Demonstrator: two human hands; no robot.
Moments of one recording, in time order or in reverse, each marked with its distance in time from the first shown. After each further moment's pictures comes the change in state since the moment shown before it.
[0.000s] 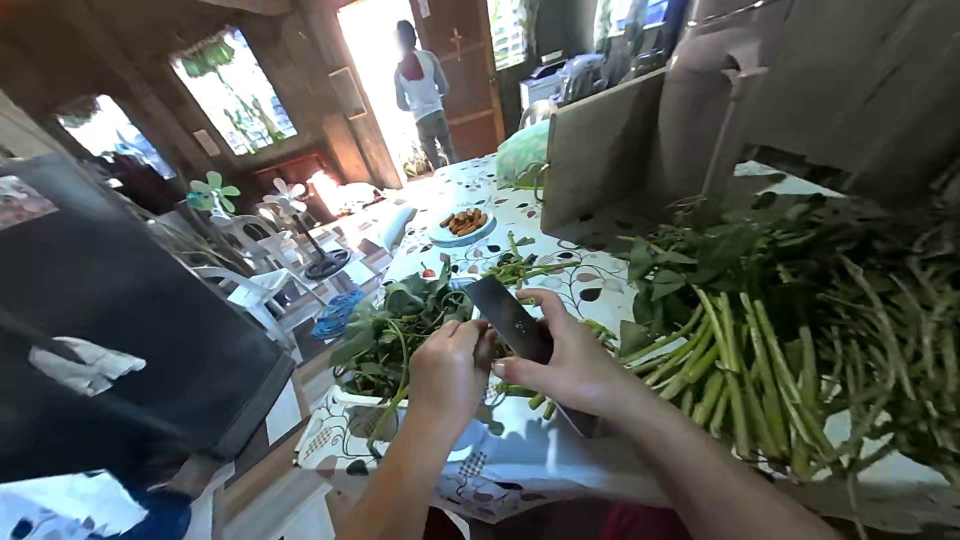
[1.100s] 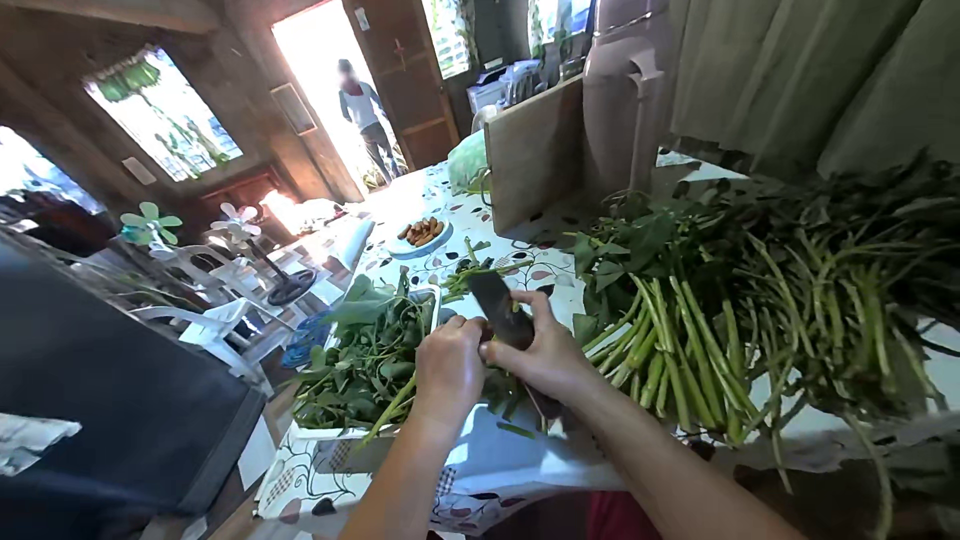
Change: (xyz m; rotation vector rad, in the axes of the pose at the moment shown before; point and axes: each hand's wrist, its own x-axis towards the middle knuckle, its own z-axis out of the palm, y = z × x) left_hand 0.026 0.025 0.040 0.019 -0.248 -0.005; right_hand 0.003 0.034 -0.013 0.080 0.232 0.176
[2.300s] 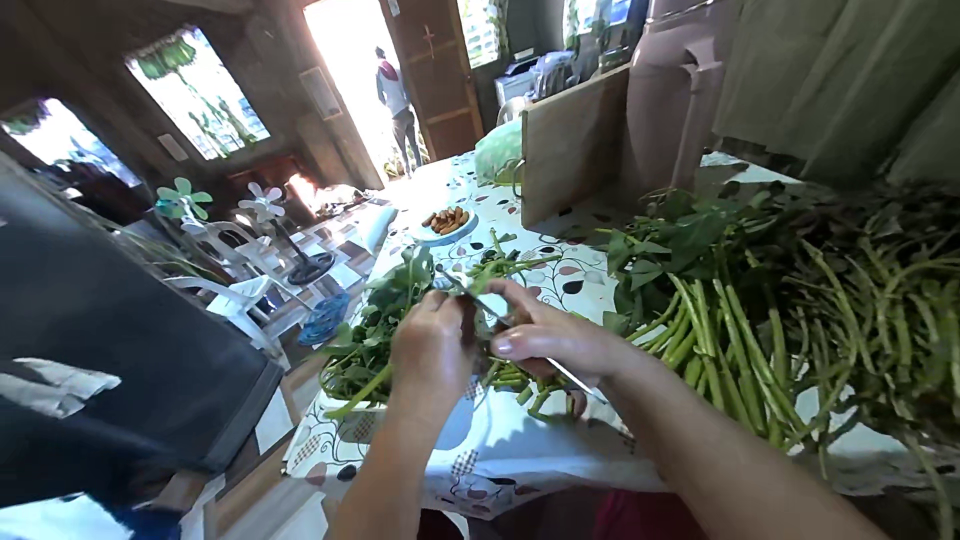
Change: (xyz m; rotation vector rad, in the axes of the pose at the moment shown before) left_hand -0.013 -0.020 -0.052 0.003 0.222 0.000; right_hand 0.005 -0.051 0.000 0.361 -0.702 -0.085
